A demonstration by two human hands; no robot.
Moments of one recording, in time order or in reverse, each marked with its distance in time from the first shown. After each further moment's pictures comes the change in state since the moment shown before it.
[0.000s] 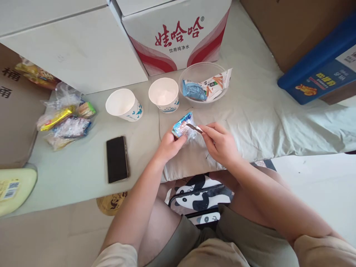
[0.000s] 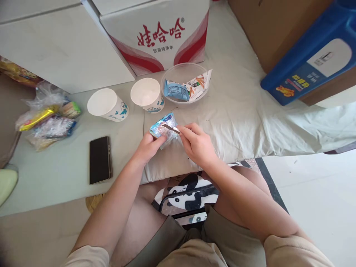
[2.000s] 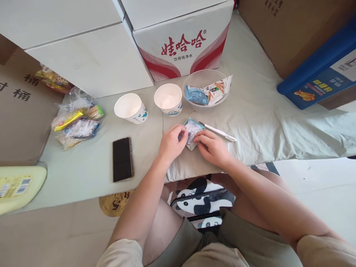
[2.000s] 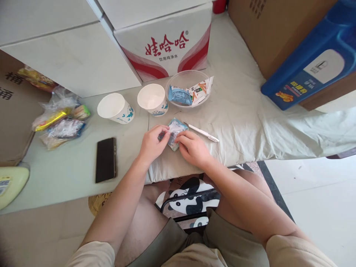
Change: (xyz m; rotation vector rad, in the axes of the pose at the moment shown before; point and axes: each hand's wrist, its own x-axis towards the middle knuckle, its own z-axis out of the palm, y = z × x) left_hand 0.003 0.004 -0.002 0.447 0.112 0.355; right_hand 0.000 0.014 0.024 0.182 -0.096 -0.208
